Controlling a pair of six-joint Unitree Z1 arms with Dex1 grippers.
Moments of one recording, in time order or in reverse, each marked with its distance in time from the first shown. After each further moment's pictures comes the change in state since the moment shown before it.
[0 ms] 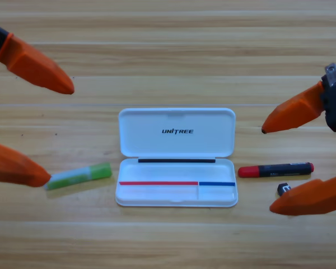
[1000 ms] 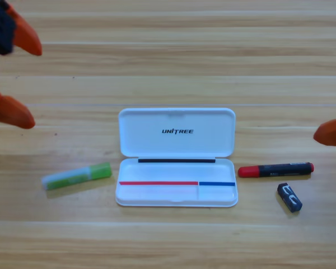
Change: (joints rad) arm 0 -0.001 0.229 -0.260 0.278 0.484 0.073; arm 1 -0.005 0.045 -0.002 0.122 -0.615 0.391
